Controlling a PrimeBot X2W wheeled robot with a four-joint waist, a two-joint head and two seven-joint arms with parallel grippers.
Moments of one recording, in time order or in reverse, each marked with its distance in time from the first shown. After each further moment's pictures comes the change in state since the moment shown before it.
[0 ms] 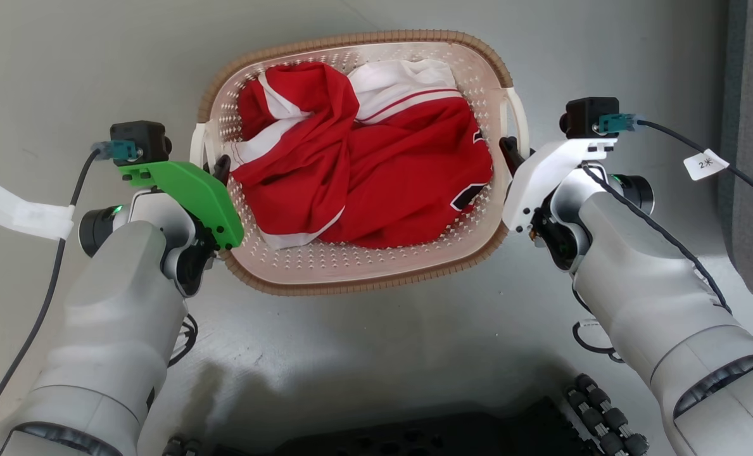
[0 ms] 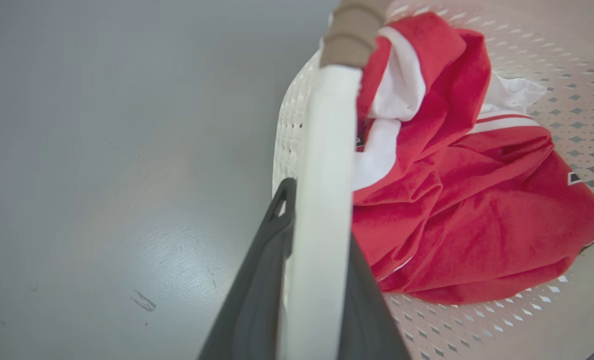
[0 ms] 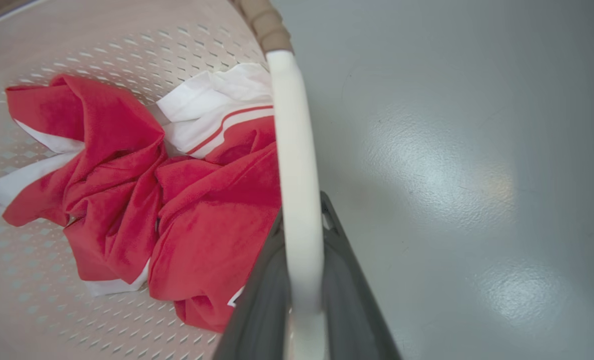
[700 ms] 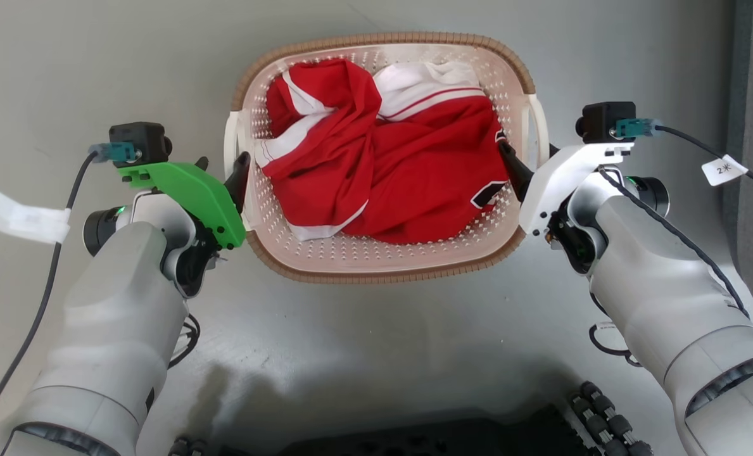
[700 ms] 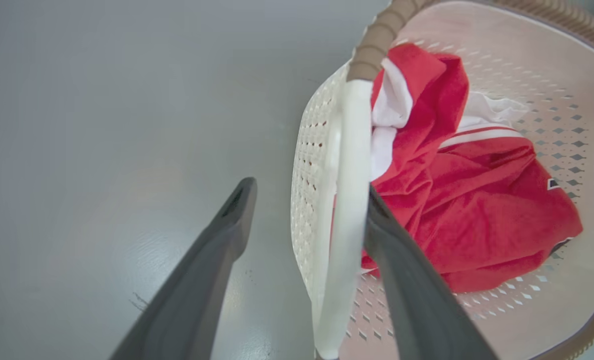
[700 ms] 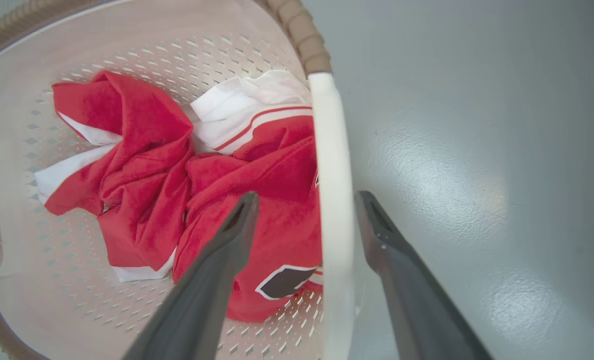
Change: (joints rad) left arm -0.001 0.004 -0.033 -0.004 -0.057 -0.001 -0.008; right arm 0.001 -0.030 0.022 0.024 0.011 0.069 -0.025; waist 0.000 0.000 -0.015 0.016
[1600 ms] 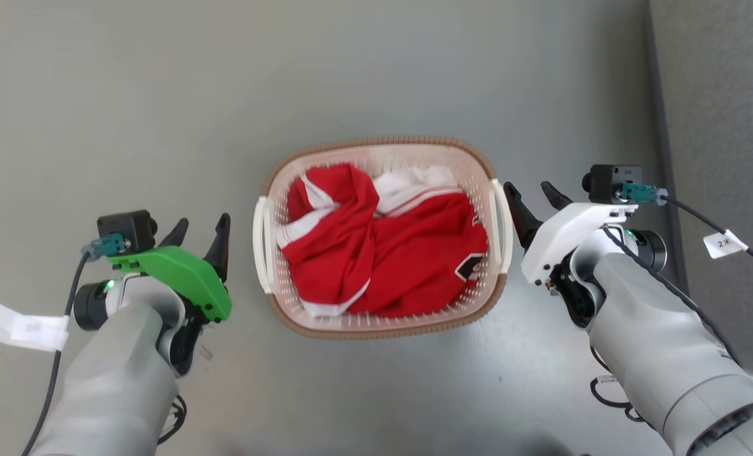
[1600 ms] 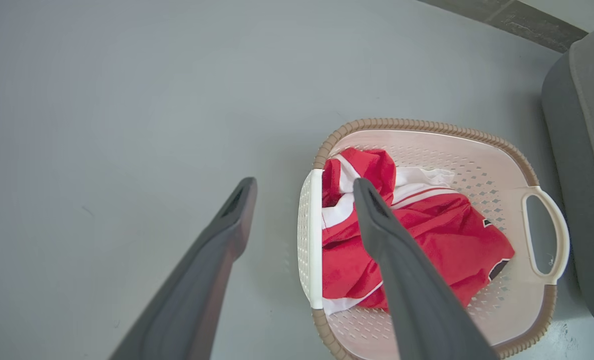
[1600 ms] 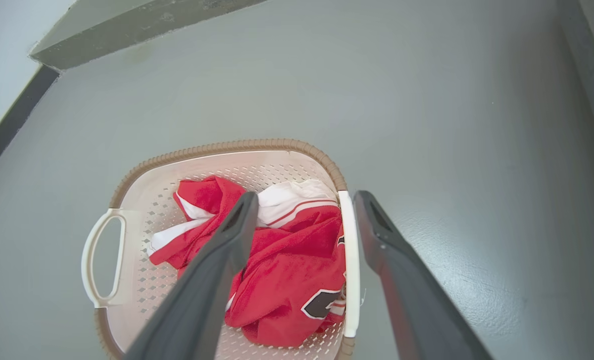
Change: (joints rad) left arm 0.184 0.052 -0.035 -0.031 0.006 0.000 -0.231; right arm 0.137 -0.001 -0.010 -0.021 0.007 0.019 -0.157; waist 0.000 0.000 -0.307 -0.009
